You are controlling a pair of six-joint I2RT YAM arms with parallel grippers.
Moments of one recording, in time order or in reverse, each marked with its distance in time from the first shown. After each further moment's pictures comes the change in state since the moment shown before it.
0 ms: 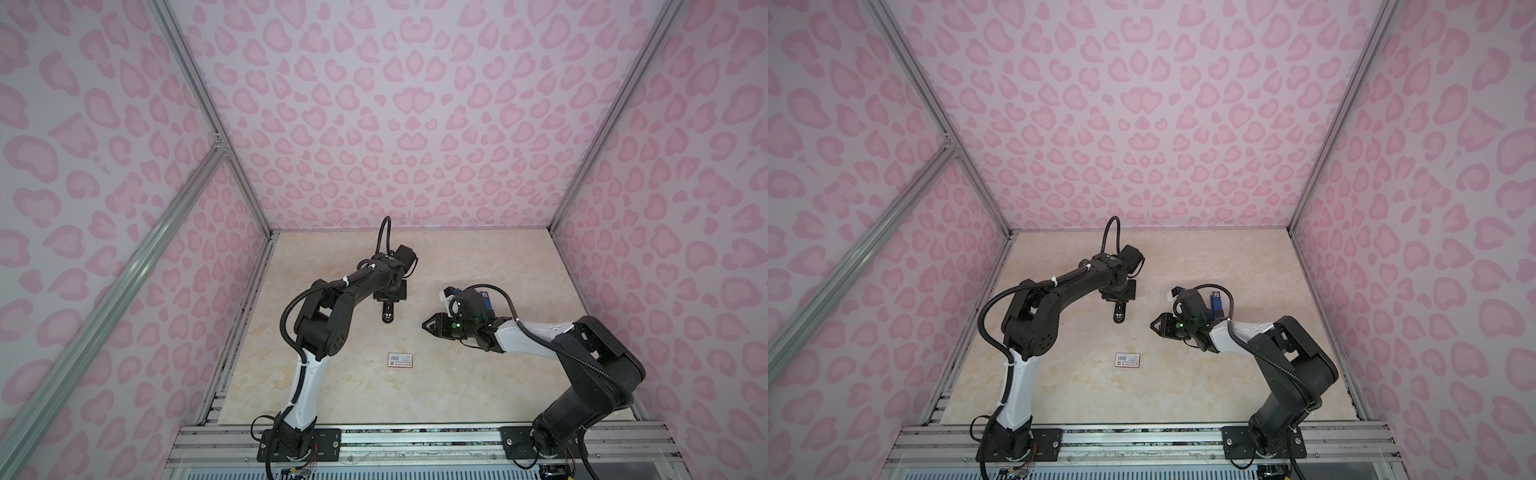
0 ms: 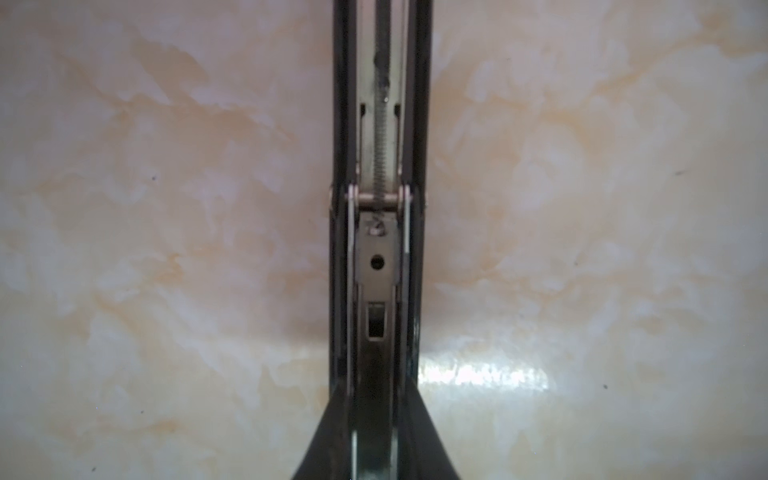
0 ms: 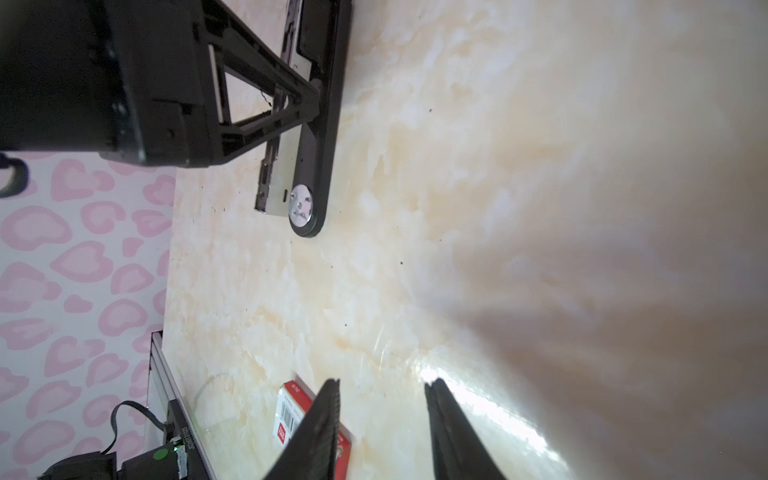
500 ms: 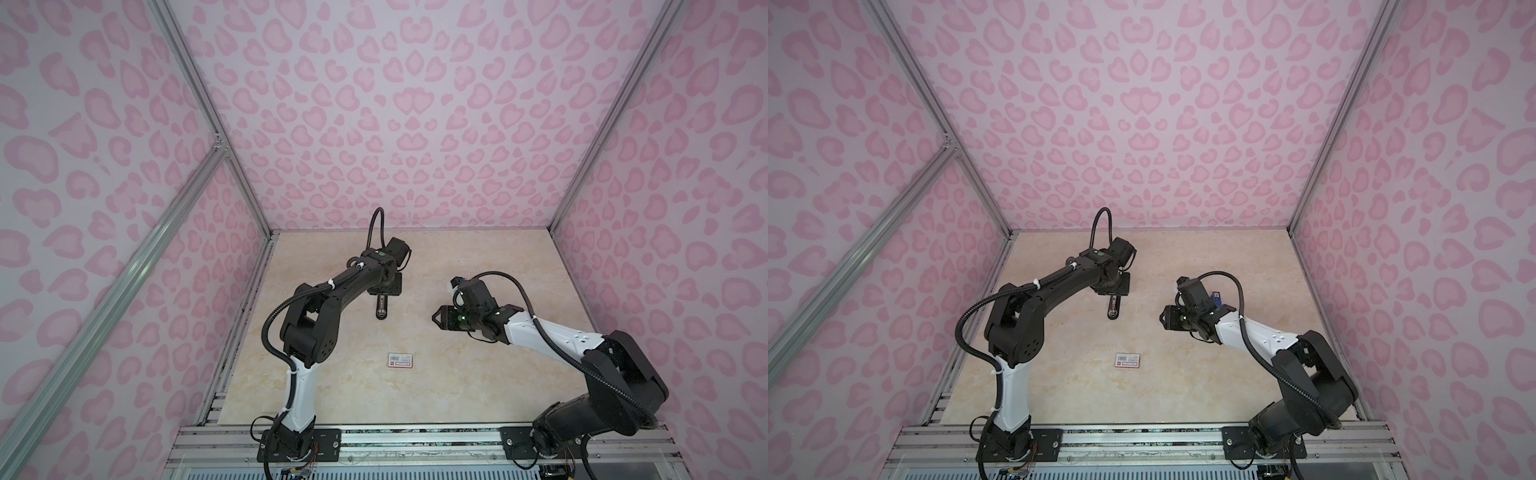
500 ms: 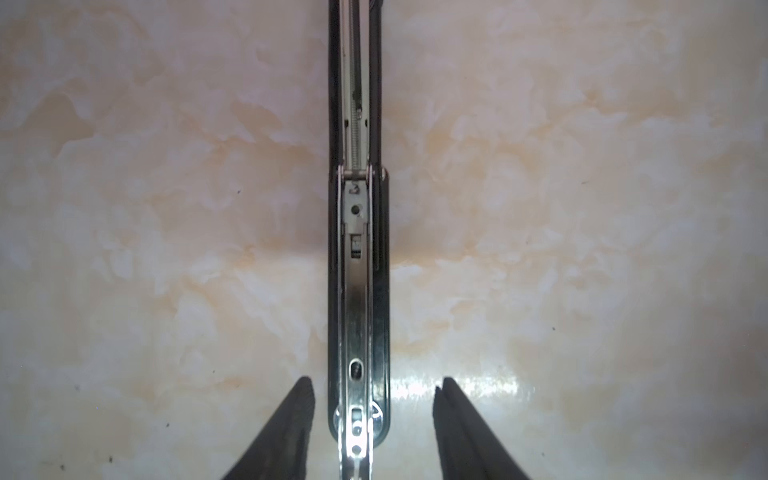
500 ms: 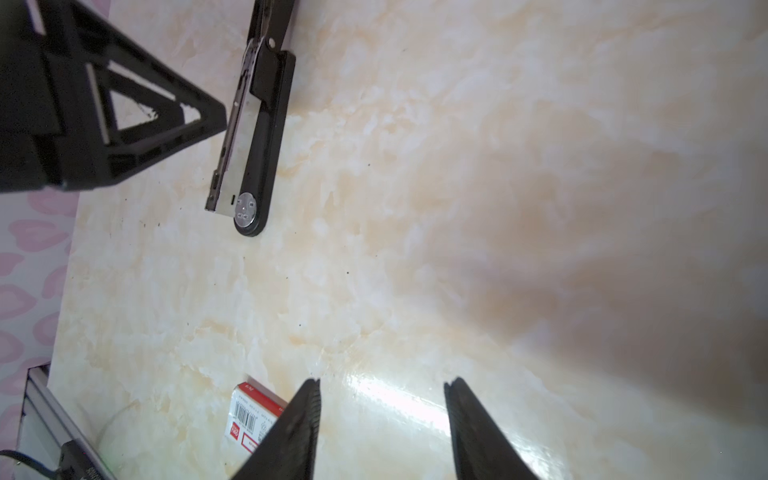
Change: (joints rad) left arm 0.013 -0.195 -0.121 0.033 0.035 0.035; right arm -0.018 -0.153 0.143 -0.393 0.241 -0.150
